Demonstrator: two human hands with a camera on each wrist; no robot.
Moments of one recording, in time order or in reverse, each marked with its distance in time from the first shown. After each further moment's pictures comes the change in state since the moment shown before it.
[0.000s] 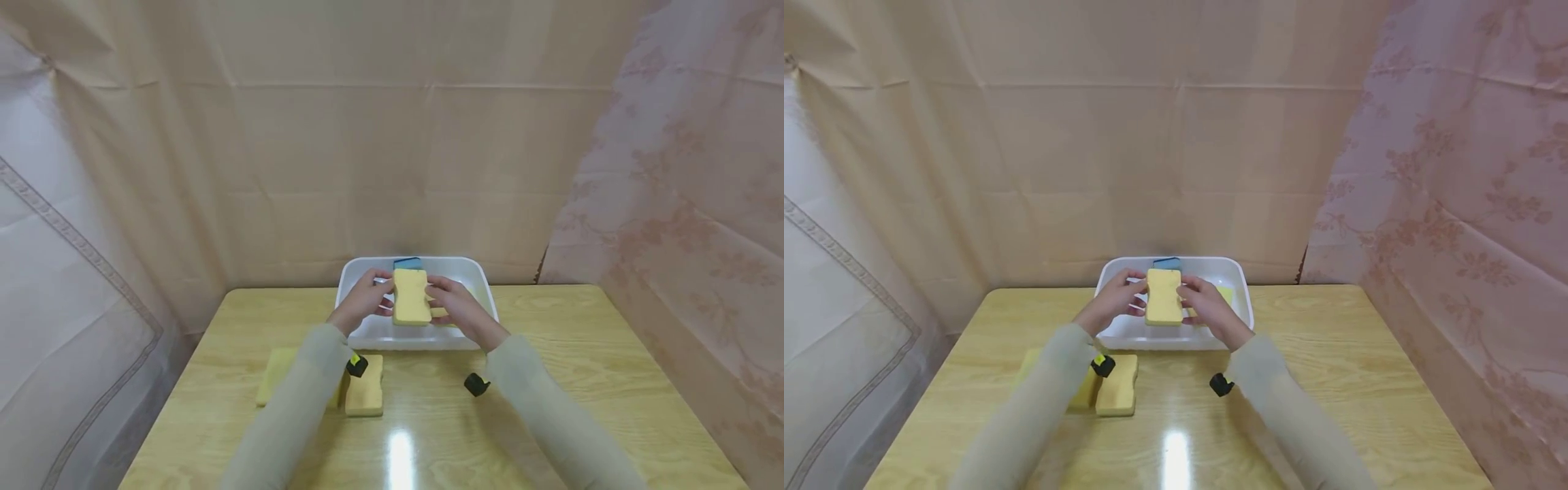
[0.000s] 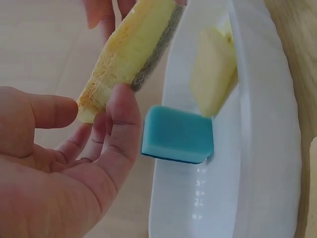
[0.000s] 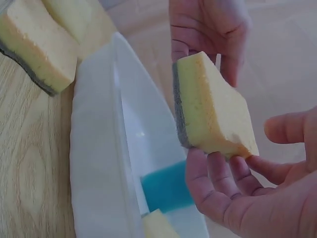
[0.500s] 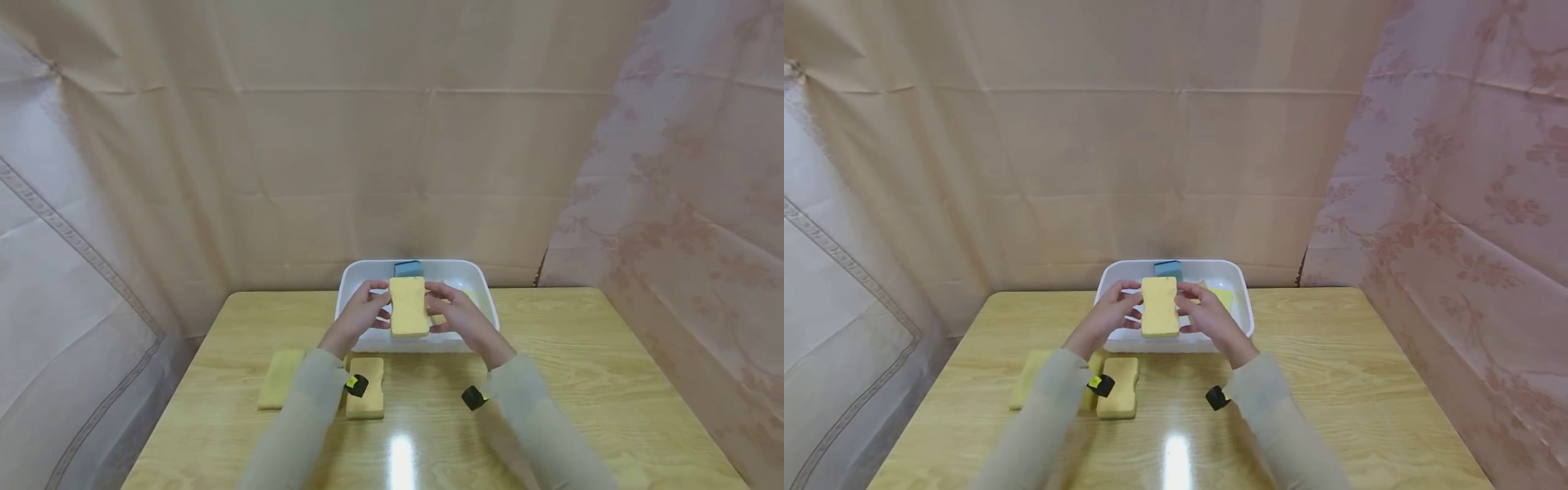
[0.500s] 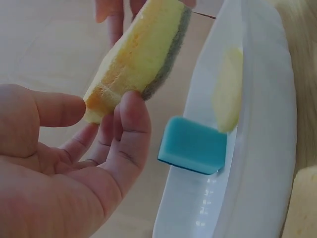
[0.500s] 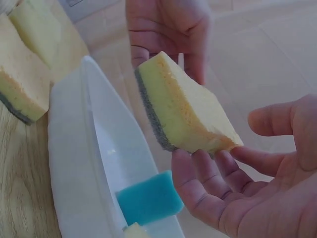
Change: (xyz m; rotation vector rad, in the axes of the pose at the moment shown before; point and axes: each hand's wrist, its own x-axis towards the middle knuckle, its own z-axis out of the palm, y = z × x) left_hand -0.022 -0.007 0.006 -0.028 0.000 0.044; right_hand -0.029 0.002 -0.002 -0.062 -0.024 -0.154
